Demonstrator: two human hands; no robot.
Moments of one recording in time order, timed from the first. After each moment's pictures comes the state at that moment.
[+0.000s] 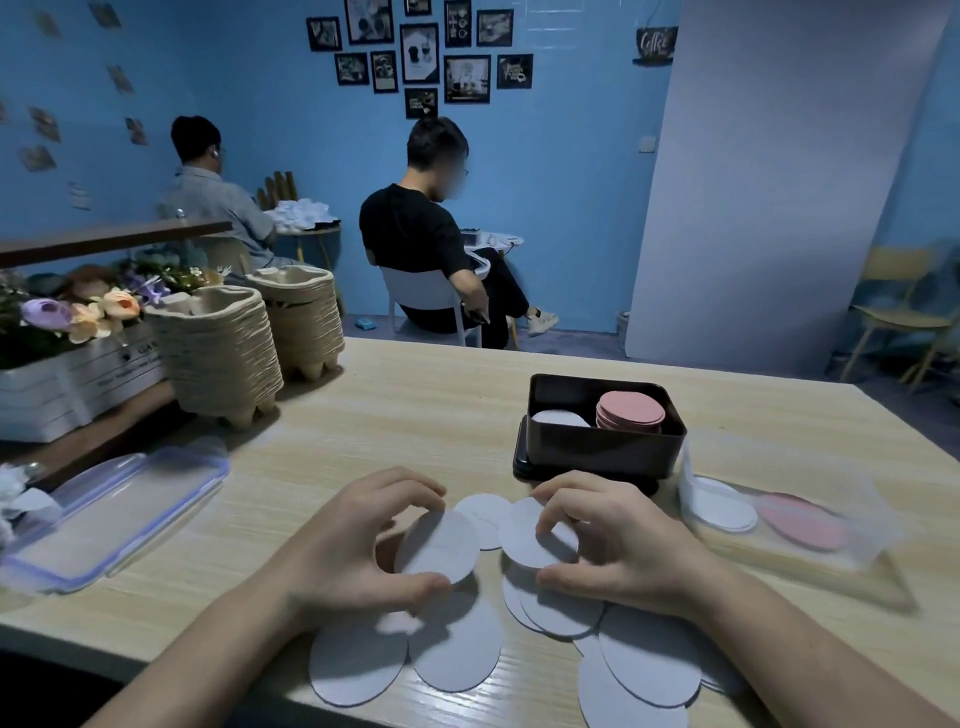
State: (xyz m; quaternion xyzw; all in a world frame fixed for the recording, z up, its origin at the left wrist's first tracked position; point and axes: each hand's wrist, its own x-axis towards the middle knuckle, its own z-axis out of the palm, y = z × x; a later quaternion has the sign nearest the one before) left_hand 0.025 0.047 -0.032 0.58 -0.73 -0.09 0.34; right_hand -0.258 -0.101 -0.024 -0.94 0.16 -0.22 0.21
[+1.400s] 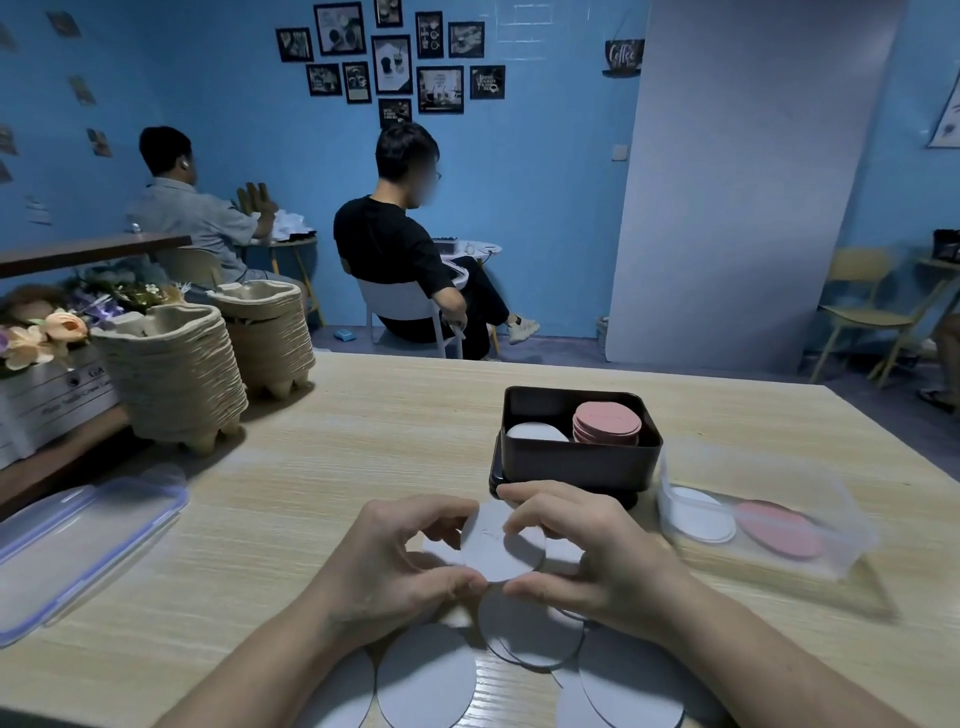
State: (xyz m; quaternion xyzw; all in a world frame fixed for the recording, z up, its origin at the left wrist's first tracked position) left_hand -0.016 0.011 -0.041 0.51 -0.71 -0.16 0.47; right_hand -0.253 -0.097 -0.028 -0.92 0.13 -0.31 0.23
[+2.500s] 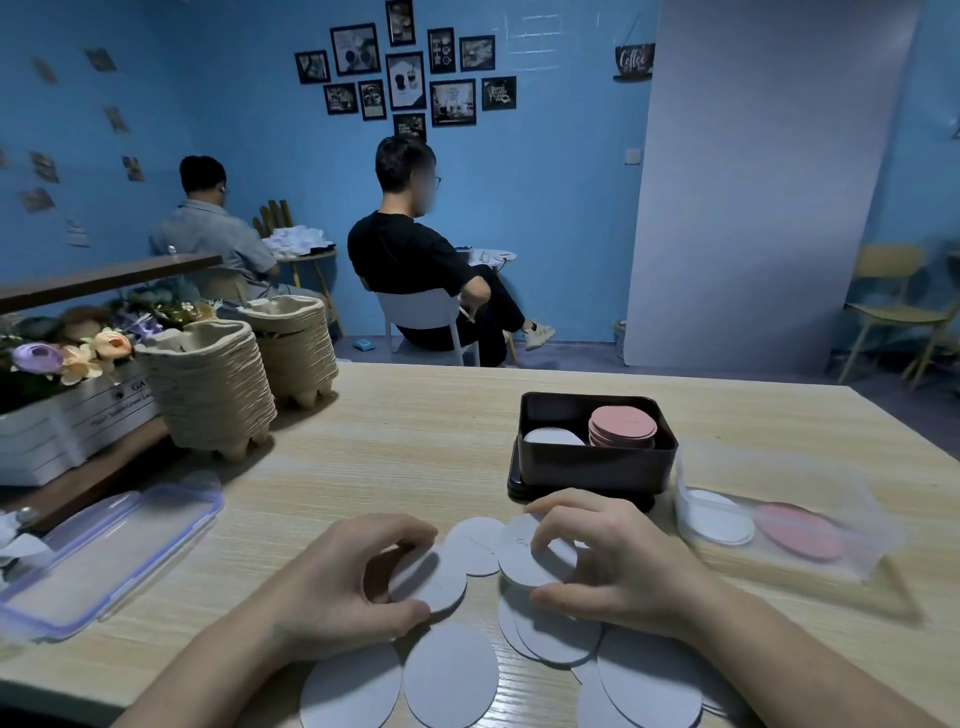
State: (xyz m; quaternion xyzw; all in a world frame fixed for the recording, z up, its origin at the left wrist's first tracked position) left_hand 0.030 0.045 -0.031 0.60 -0.73 -0.10 0.30; right_hand -0.260 -0.101 -0.028 -0.93 0.18 -0.23 0.21
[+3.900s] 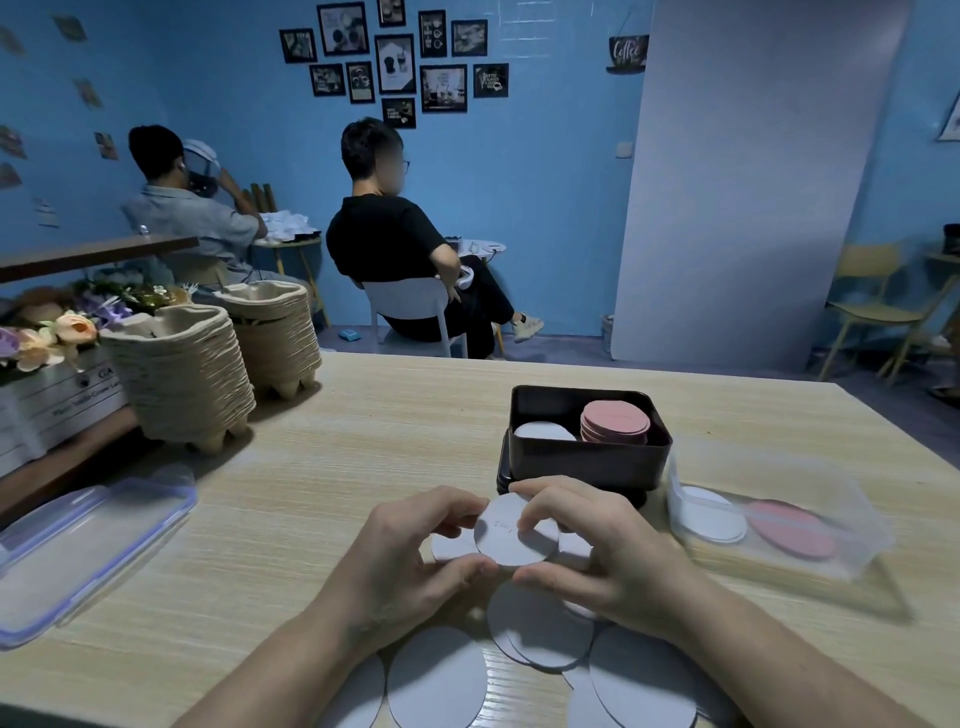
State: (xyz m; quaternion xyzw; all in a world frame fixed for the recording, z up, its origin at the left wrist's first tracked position) left_hand -0.021 0.007 -0.043 0.50 -0.73 -0.05 0.46; right_hand -0.252 -0.099 -0.027 -0.92 0.13 -0.30 0.22
